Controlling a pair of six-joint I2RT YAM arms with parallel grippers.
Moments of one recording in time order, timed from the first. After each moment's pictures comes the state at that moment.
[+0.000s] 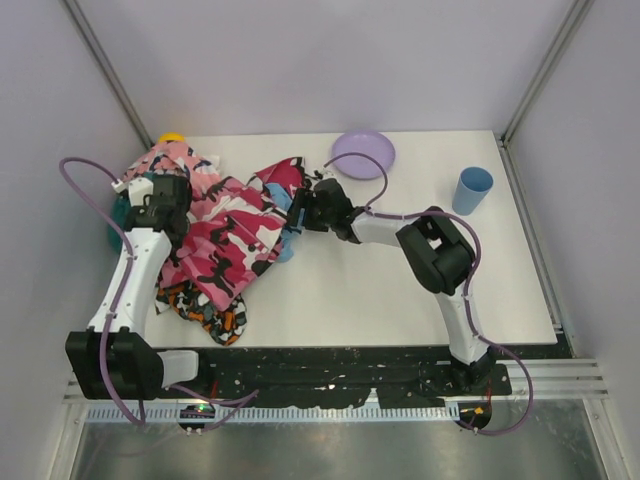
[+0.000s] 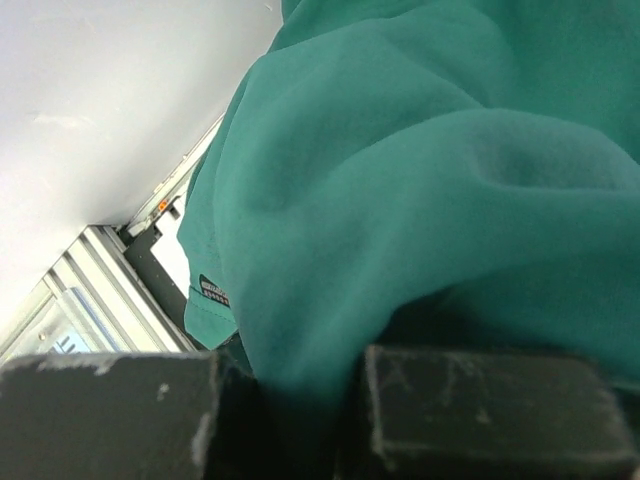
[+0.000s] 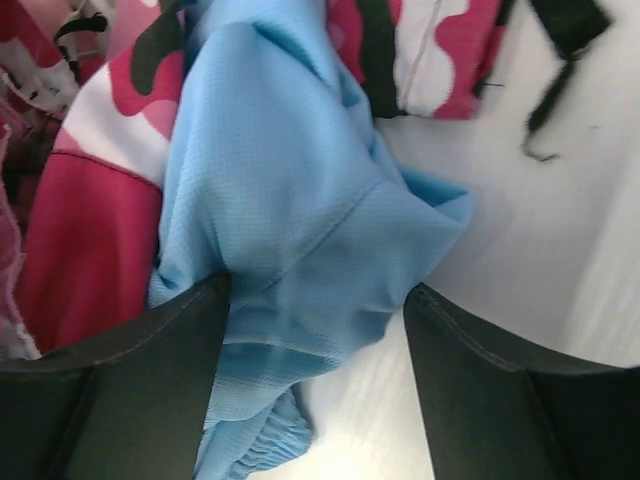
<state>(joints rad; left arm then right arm) -0.01 1.26 1.16 -0.98 -0.75 -0.55 0.68 2.17 1.41 0.20 -0.08 0.74</state>
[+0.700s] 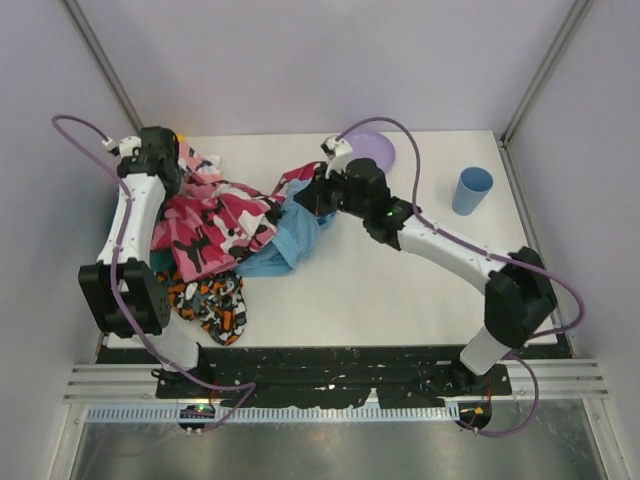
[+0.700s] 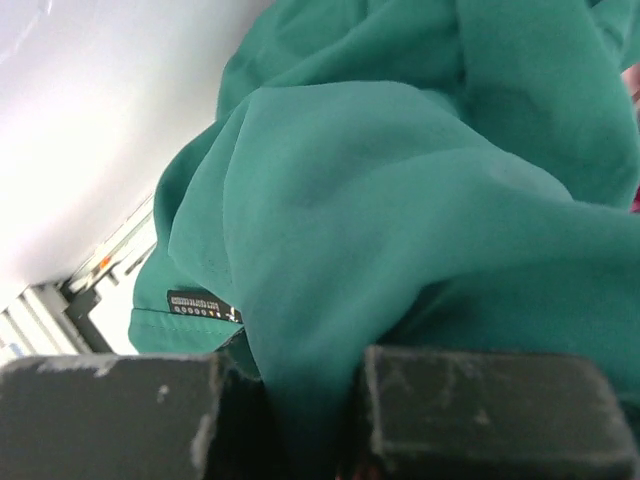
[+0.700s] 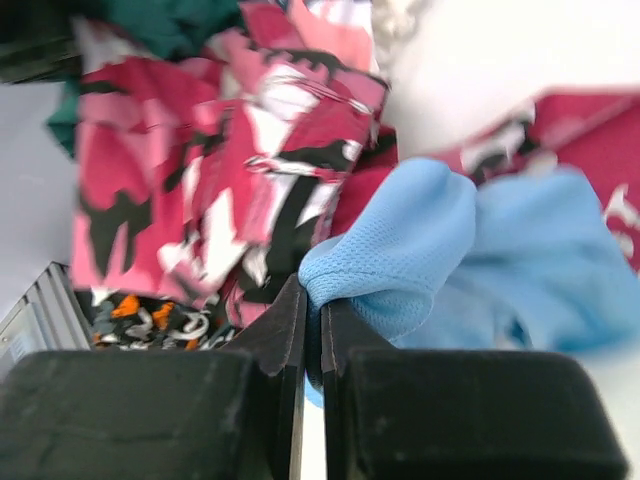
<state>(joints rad) 0.08 1.58 1.49 -0.95 -0.66 -0.53 0.70 1.70 1.29 0.13 -0.20 0.42</state>
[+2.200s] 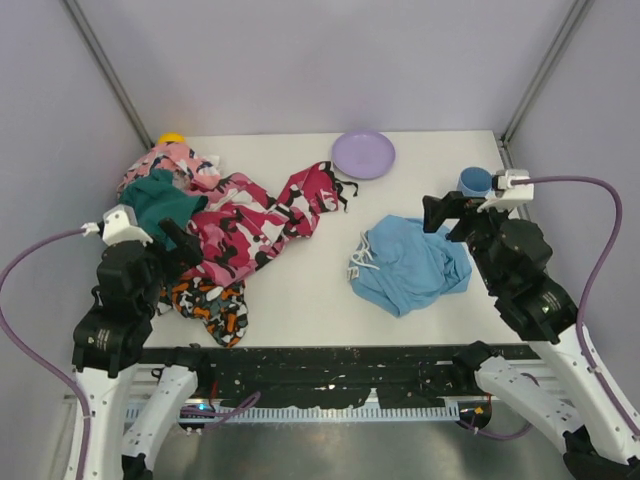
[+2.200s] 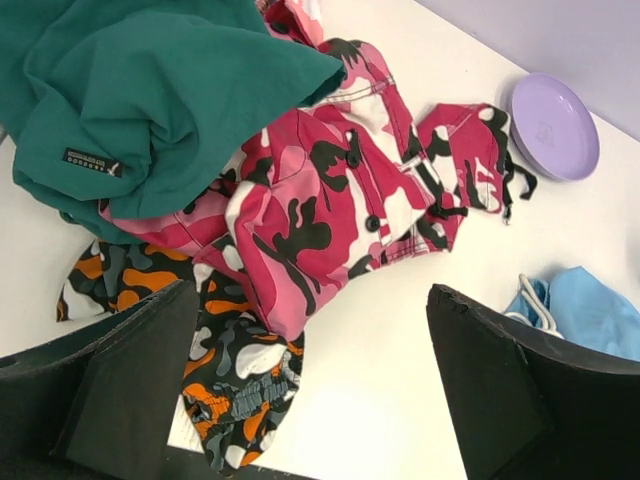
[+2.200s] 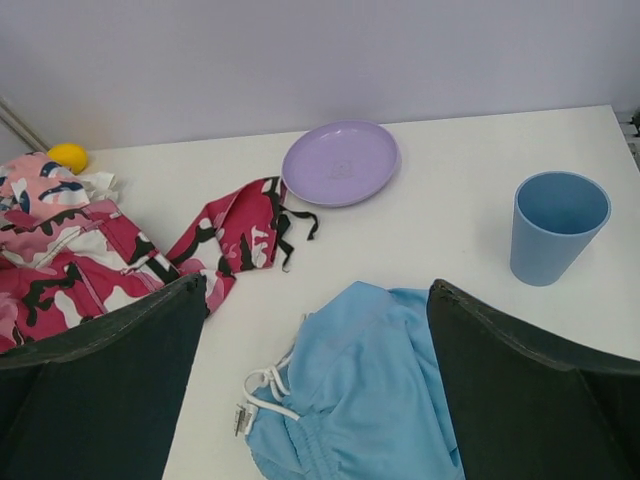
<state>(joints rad) -0.16 0.60 1.09 -0.91 -0.28 -0.52 0.52 0.71 1.02 -0.38 0.37 0.25</state>
